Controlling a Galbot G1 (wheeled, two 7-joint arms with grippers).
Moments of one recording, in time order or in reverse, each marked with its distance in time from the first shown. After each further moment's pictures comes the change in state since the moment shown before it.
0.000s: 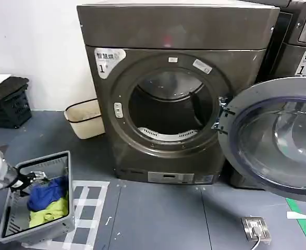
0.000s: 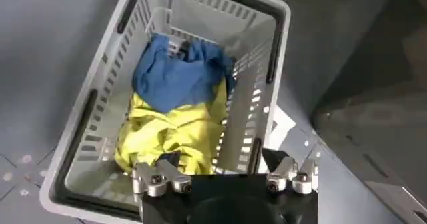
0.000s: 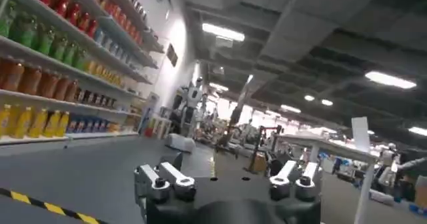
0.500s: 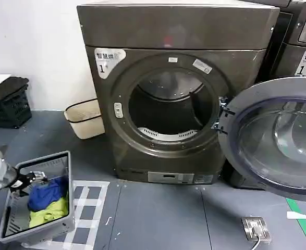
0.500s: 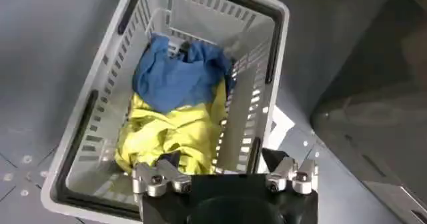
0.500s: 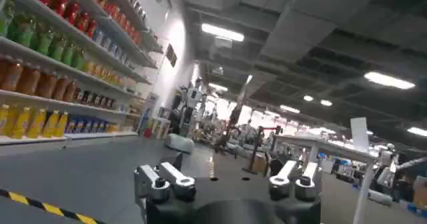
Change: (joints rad) left arm 0.007 0.006 -0.005 -0.007 -0.002 0.000 0.005; right arm 0.003 -0.003 -0.002 -0.001 -0.005 0.002 -0.002
